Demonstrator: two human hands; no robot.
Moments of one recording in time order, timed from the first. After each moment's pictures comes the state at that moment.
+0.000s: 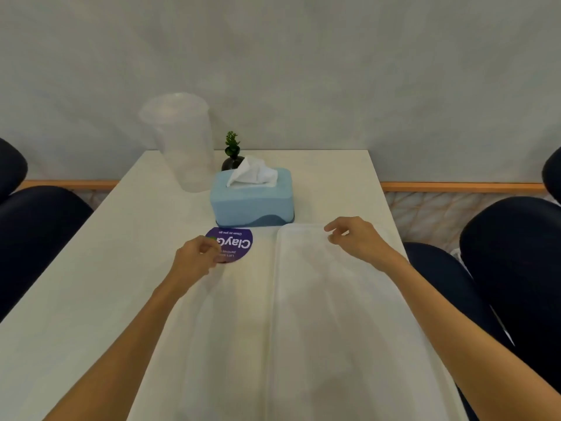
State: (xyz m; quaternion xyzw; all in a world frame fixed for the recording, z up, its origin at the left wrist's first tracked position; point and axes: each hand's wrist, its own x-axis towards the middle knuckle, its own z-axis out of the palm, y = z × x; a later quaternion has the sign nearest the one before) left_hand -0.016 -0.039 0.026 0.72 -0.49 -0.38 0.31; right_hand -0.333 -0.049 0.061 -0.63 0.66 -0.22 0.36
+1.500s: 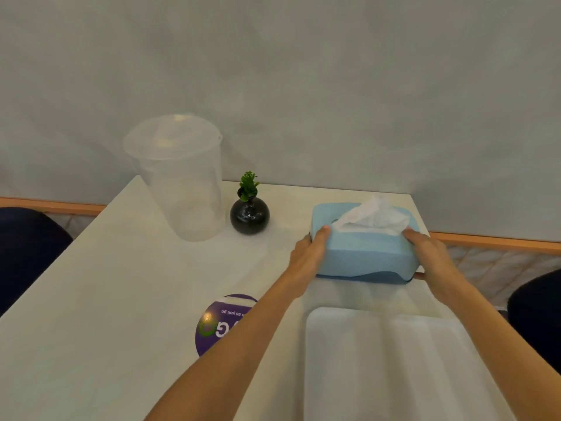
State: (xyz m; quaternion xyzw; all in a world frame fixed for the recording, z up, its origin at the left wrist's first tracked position) left_hand -0.162 -0.229 0.019 0.61 -0.44 -0.58 0.33; right_hand -0.365 -0.216 0.037 -0.32 0.73 -0.43 0.43
